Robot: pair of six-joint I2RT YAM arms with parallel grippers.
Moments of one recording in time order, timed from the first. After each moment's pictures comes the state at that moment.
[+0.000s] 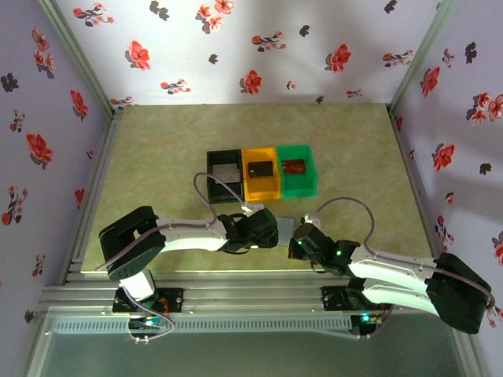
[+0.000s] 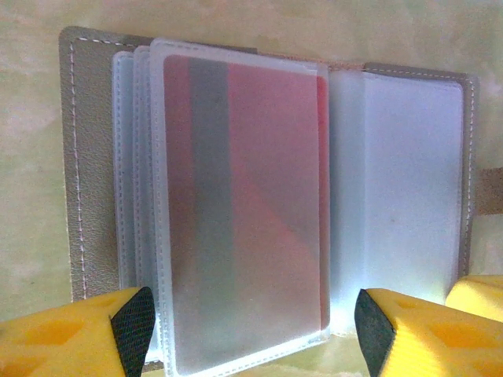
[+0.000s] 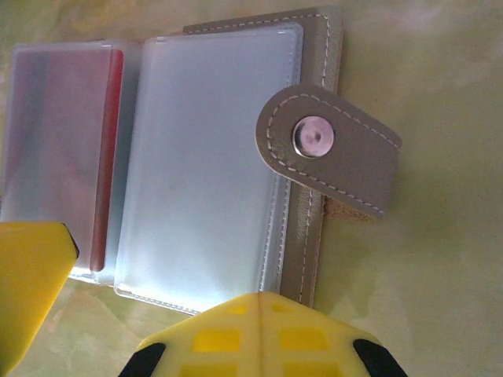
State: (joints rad) left arm -1.18 1.70 0.92 -0.25 -0.20 -1.01; right arm 0.97 0.99 0.26 -0.19 0.15 0.98
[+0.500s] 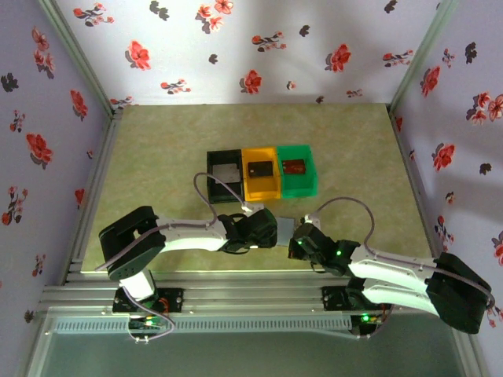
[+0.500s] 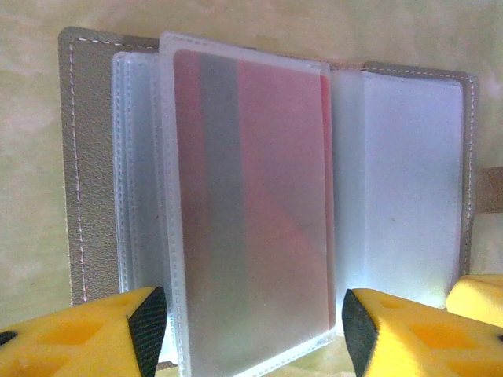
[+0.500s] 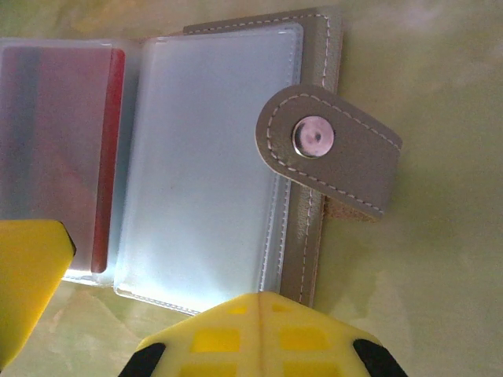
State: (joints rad) left arm -1.18 1.70 0.92 -0.25 -0.20 -1.00; right arm 0.97 0.99 0.26 -0.19 0.15 0.98
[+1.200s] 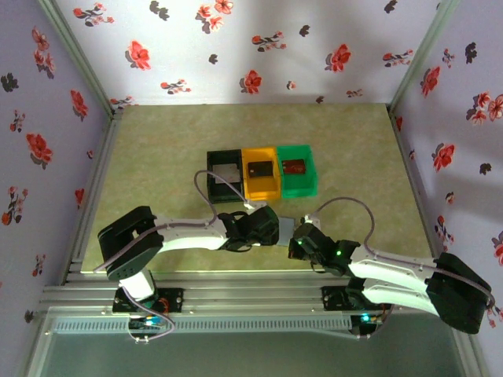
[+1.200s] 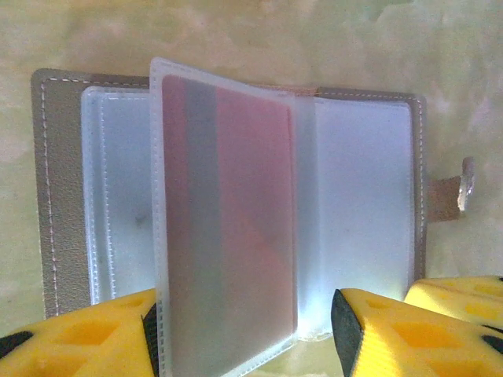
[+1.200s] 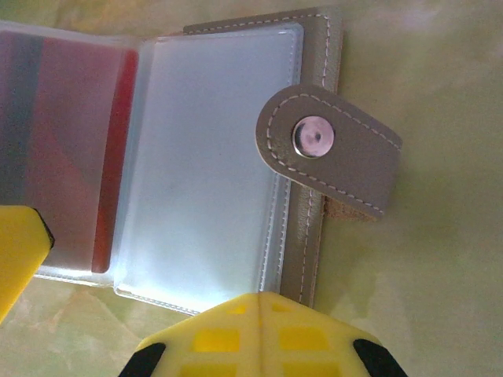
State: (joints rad) left arm -1.18 1.69 0.95 -0.25 -0.20 -0.99; right arm 0.97 0.99 0.26 -0.19 0.15 0.98
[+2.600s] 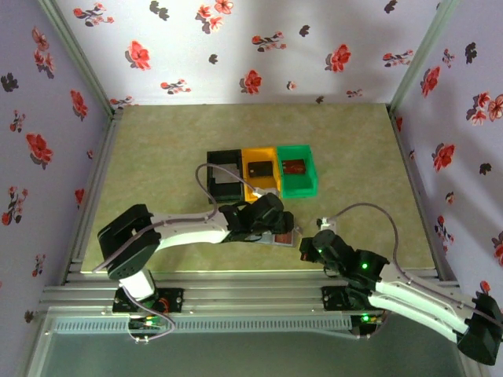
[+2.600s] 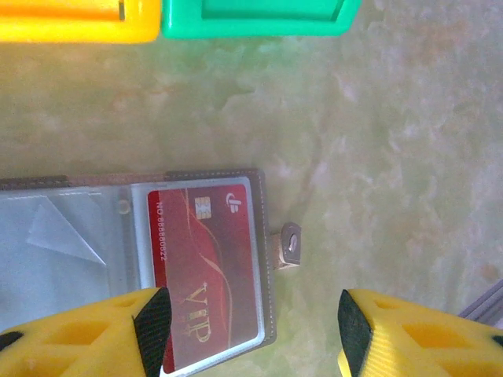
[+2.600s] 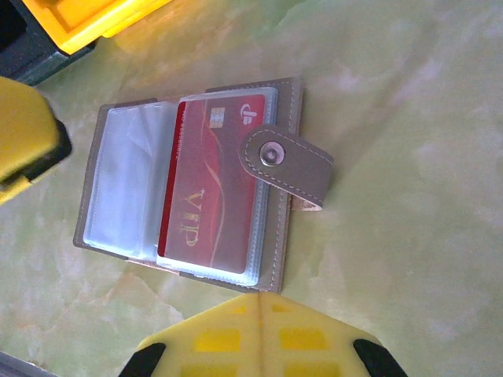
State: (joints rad) left arm -1.15 1.68 1.03 -0.15 -0.12 -0.98; right arm 0.97 0.54 0.21 -0.45 0.20 0.99
